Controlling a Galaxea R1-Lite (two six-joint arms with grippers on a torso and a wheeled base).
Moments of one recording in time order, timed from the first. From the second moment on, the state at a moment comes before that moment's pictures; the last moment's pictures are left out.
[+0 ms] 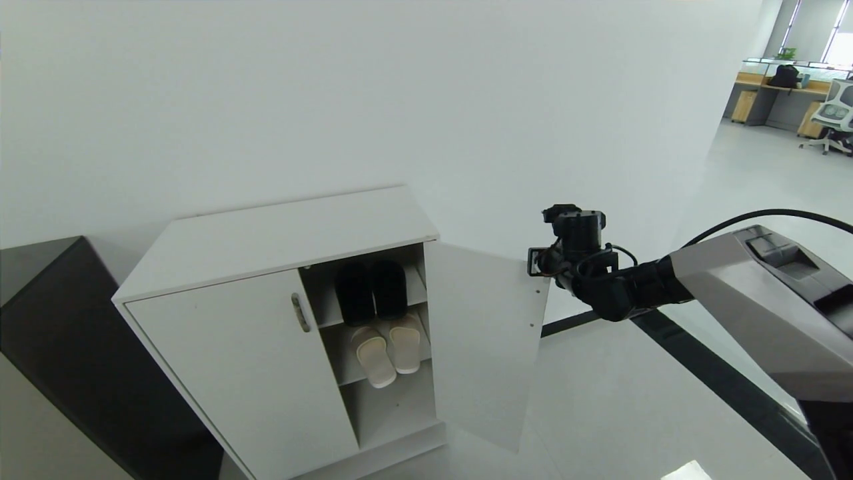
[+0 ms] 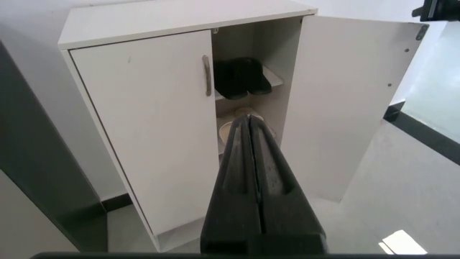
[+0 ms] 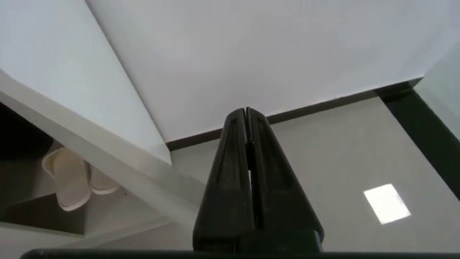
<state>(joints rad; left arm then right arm) 0.00 0.00 0.00 0.00 -0.01 0.01 0.40 2.39 -1.64 -0.50 -0.32 0.14</state>
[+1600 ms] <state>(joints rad) 0.00 0.00 0.00 0.00 -0.01 0.01 0.47 2.20 -1.41 -0.45 -0.26 0.23</state>
